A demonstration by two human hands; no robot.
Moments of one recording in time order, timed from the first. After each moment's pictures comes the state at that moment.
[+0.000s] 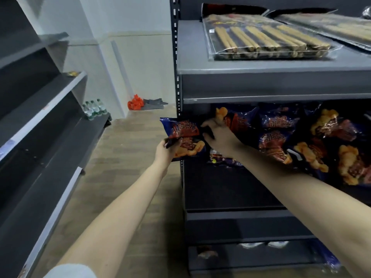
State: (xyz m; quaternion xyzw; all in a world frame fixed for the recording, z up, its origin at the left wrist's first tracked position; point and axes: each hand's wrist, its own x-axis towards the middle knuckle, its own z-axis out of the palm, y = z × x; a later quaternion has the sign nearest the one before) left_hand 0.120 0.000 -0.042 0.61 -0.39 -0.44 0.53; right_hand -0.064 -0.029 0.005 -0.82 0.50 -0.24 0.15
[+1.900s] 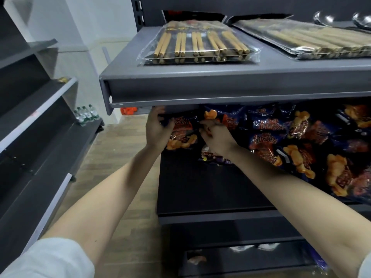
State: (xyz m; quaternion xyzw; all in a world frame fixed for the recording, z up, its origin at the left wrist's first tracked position) left_hand 0.065 -0.037 0.006 0.57 -0.57 -0.15 0.57; right_hand -0.129 -0.028 0.014 -0.78 0.54 -0.28 0.17
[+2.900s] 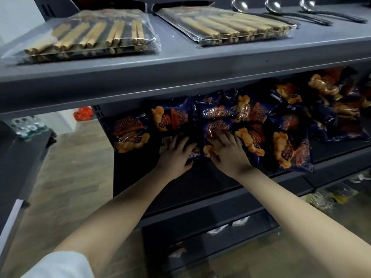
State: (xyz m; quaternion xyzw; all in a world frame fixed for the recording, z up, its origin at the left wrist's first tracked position) left_hand -0.074 -0.002 -0.060 0.43 -0.90 0.08 0.07; right_hand -0.270 0.054 -0.035 -0.76 0.64 -0.15 -0.04
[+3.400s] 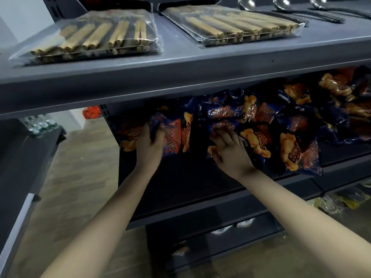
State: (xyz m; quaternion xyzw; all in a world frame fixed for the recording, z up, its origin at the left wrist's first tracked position) left_hand -0.042 0.032 0.014 0.52 -0.61 -0.24 0.55; right_hand -0.267 0.048 -0.038 -0.77 0.60 -0.21 -0.06
